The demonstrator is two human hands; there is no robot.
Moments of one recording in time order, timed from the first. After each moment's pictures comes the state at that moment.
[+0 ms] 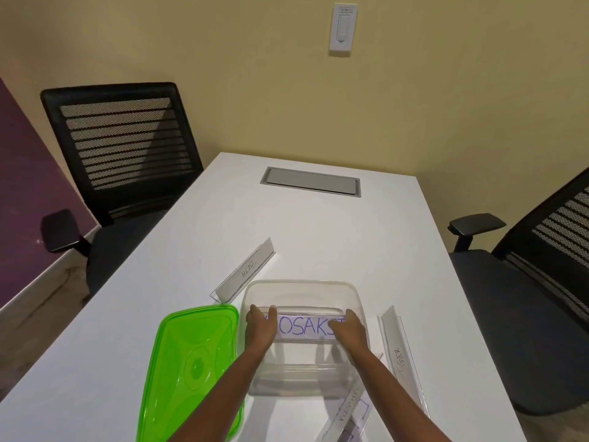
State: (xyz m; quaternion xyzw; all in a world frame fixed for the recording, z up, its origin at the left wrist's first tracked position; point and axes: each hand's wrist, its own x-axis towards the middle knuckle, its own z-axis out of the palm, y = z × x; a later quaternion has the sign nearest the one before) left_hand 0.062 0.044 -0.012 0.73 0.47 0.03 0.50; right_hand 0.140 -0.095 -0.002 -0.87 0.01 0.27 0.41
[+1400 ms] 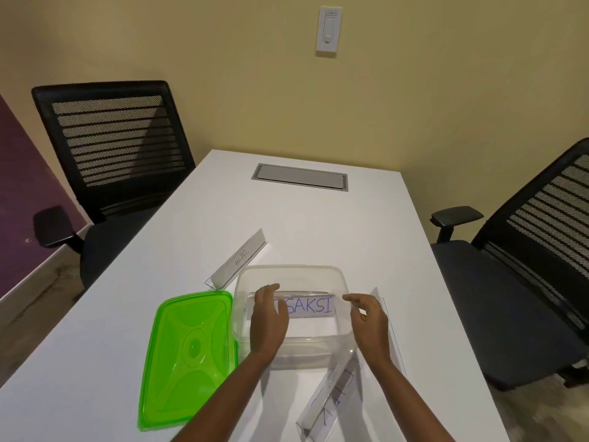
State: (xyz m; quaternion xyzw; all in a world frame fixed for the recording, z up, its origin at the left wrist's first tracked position) left_hand 0.030 -0.006 0.014 0.81 0.33 0.21 0.45; right_hand 0.105 -0.159 0.018 -0.84 -0.11 0.01 0.53
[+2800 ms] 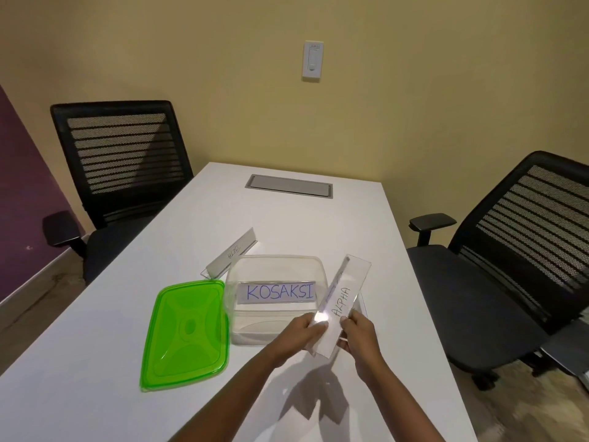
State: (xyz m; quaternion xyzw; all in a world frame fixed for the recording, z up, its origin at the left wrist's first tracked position) left_hand -0.011 -0.092 0.036 0.73 0.14 -0.10 0.66; right_hand 0.034 -0.216 0.055 -0.73 0.03 0.23 0.65
